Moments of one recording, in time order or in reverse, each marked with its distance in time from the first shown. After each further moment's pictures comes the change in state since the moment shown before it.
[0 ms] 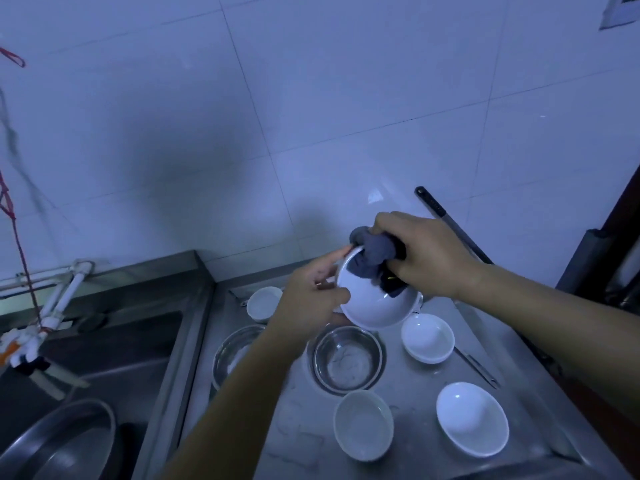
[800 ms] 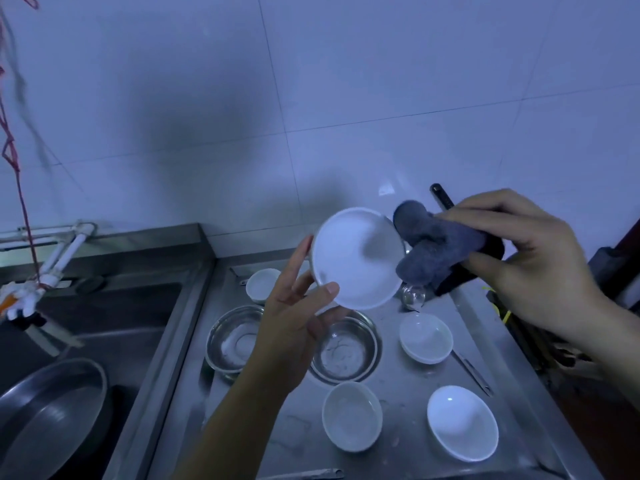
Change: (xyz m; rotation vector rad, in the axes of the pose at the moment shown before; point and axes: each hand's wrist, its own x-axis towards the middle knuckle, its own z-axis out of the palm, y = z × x) left_hand -0.033 -0.021 -0.008 -0.507 0.110 0.062; right_hand -0.043 -0.009 -0.051 0.287 0.241 -0.034
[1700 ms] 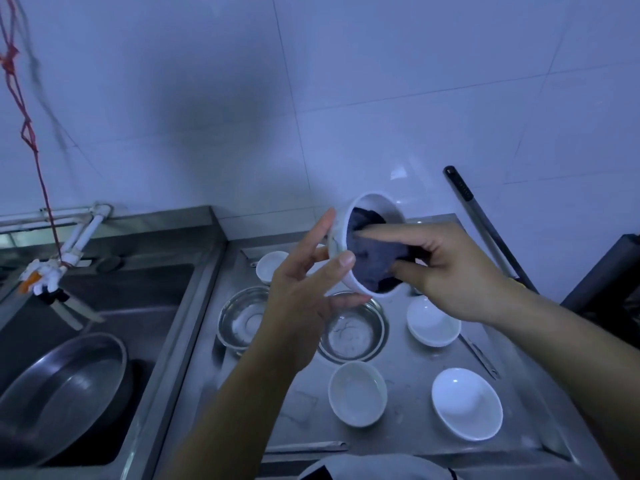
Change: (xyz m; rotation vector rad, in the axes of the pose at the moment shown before) left_hand -0.014 0.015 0.017 0.085 -0.018 0.004; right_hand 0.002 -0.015 0.054 0.311 -0.368 0.089
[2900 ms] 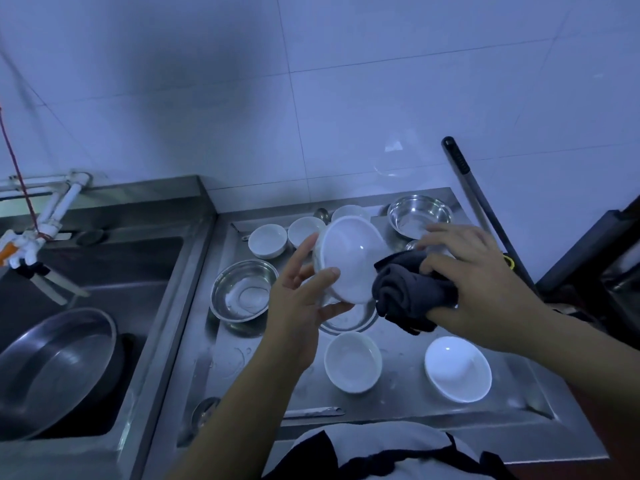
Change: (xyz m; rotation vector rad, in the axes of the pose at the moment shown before) left_hand -0.011 -0.059 -0.036 -0.044 0.266 -0.174; right_hand -0.063 0.050 0.009 -0.715 -0.042 -0.050
